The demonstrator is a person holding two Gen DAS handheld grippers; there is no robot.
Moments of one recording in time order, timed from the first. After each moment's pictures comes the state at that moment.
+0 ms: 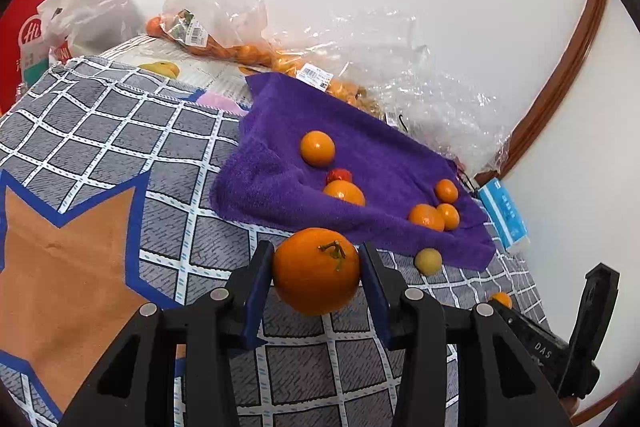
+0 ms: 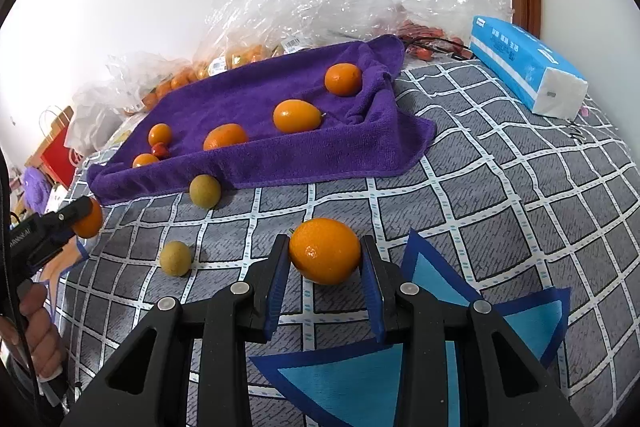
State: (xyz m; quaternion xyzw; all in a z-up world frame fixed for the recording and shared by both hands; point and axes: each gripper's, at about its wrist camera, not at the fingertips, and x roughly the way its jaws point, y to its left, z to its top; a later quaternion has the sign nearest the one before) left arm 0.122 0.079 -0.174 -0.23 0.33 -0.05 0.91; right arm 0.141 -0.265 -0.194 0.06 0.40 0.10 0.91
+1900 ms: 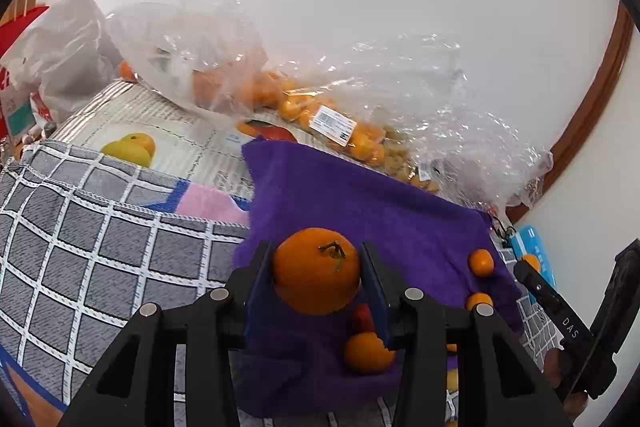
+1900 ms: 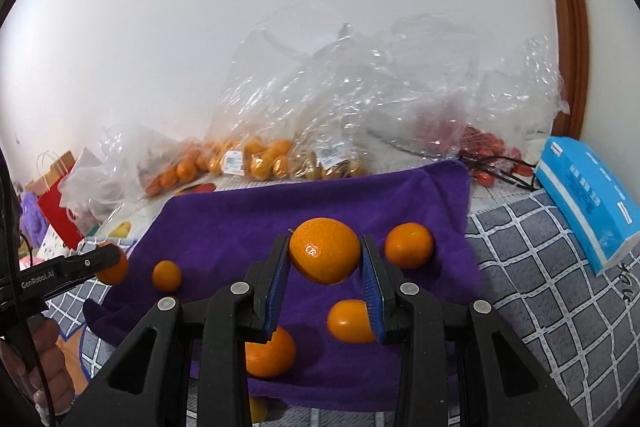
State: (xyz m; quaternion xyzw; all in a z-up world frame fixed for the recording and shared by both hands) left arm 0.236 0.104 -0.145 -0.21 0.35 -0.03 0.91; right arm 0.256 -0.215 -0.138 0.07 0.30 0.11 0.94
